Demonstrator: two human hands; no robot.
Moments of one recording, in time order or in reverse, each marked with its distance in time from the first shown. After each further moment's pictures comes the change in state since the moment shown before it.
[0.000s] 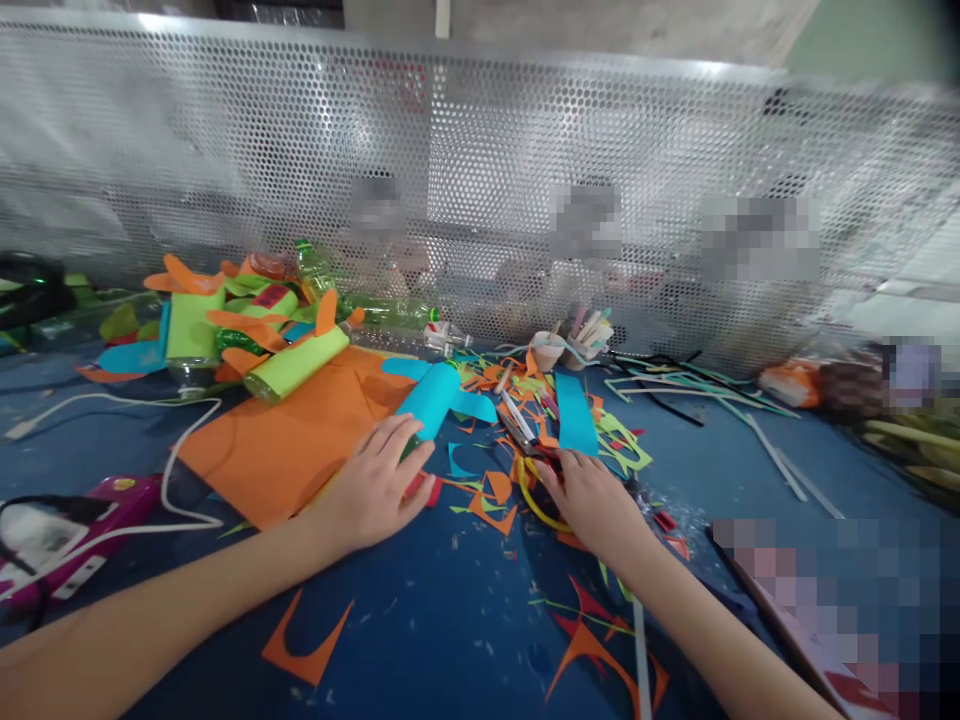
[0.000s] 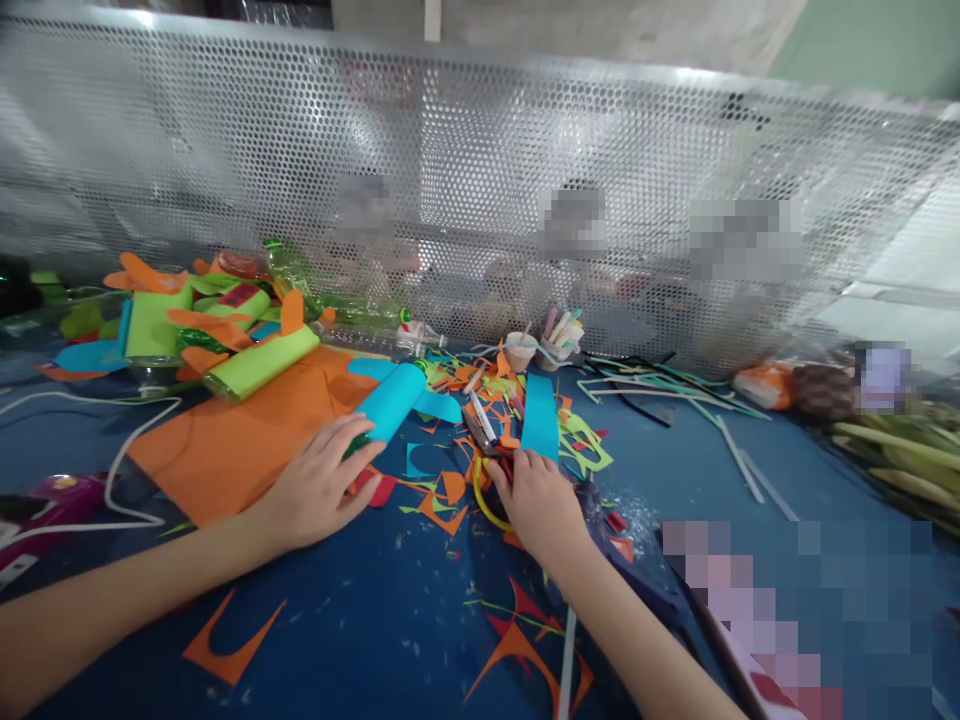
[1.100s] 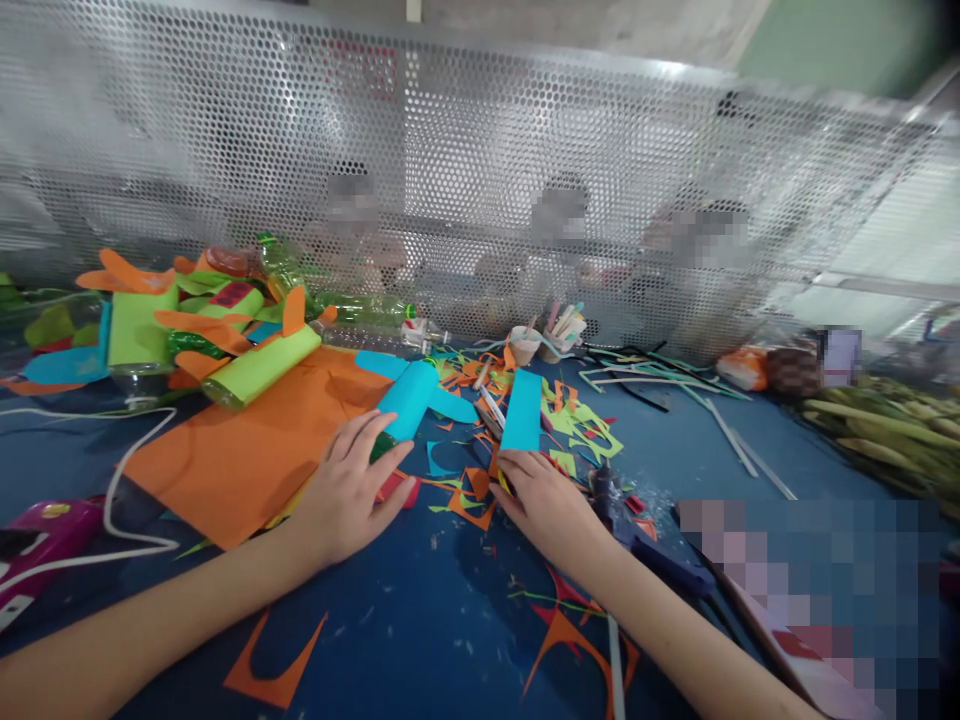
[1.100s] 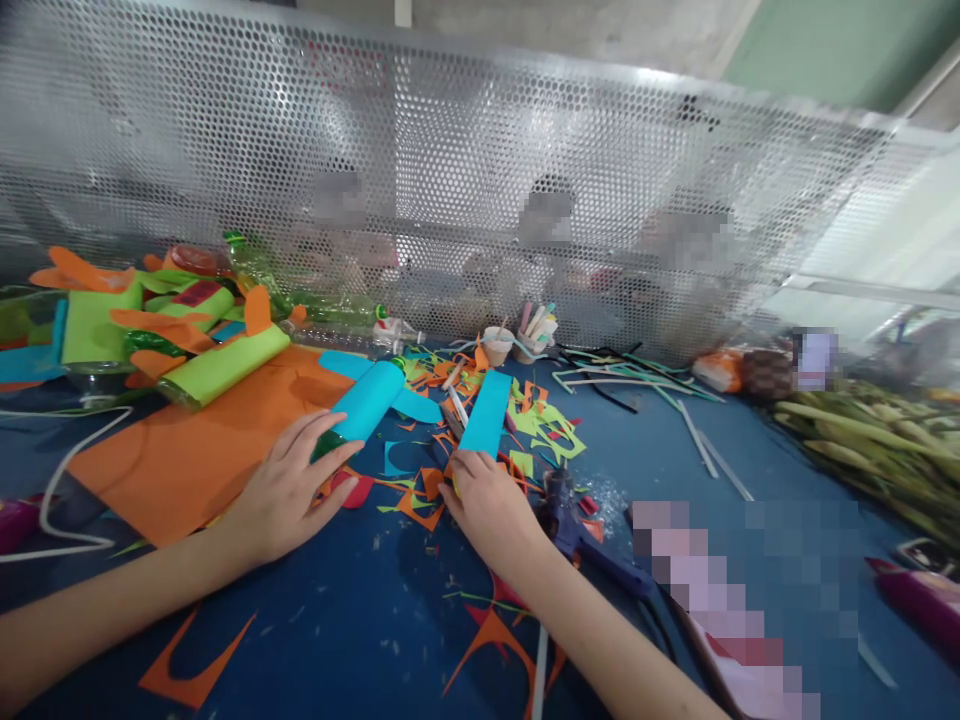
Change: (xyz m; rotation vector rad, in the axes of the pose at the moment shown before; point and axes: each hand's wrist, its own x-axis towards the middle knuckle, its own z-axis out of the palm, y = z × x) left_hand 0.000 0.002 -0.003 -0.050 -0.048 -0.066; right_hand 0.004 -0.033 -0.029 0.103 -0.167 -0.184
